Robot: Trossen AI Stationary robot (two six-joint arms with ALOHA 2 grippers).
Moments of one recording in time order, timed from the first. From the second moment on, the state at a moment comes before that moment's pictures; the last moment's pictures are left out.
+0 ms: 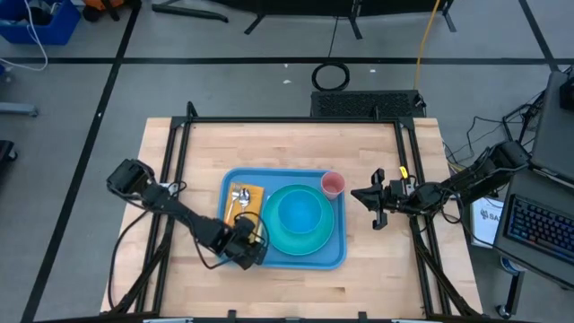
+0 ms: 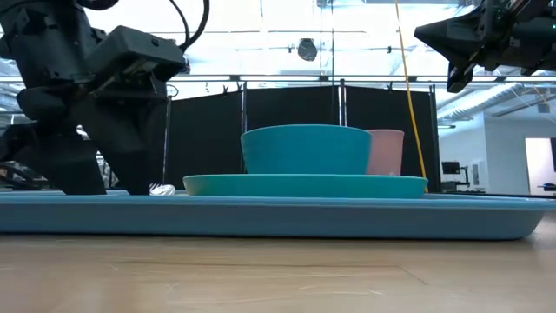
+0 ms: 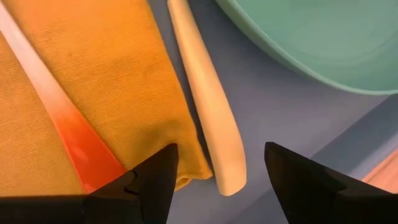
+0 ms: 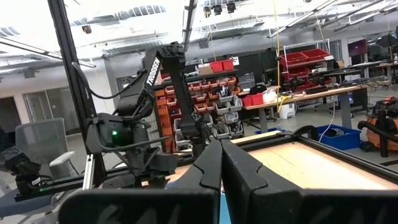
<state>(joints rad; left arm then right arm) -0.53 1.73 0.94 -0.42 -0.24 -1.58 0.39 0.88 0.02 1.16 0.52 0.06</state>
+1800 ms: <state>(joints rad) -0.47 1.96 1.25 -0.86 -0.16 -1.63 0.39 0.88 0.02 1.14 0.52 0.06</state>
